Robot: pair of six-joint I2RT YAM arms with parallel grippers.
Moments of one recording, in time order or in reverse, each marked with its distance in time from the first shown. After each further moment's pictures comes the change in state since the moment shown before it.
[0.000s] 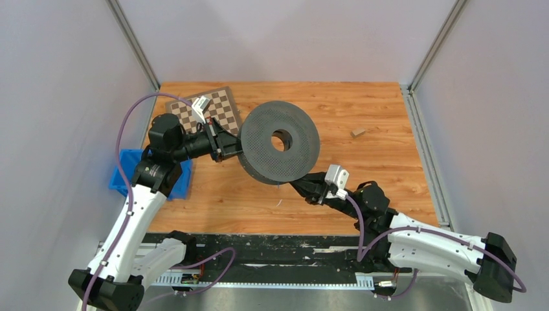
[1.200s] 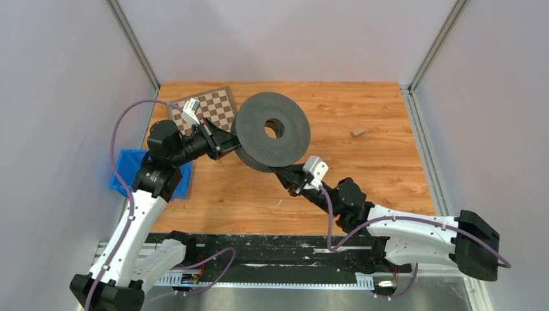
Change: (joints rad) left arm 0.014 -0.039 -0.073 0.066 -0.151 -0.012; right arm 0.069 0.241 0.079 0.138 0.225 -0.023
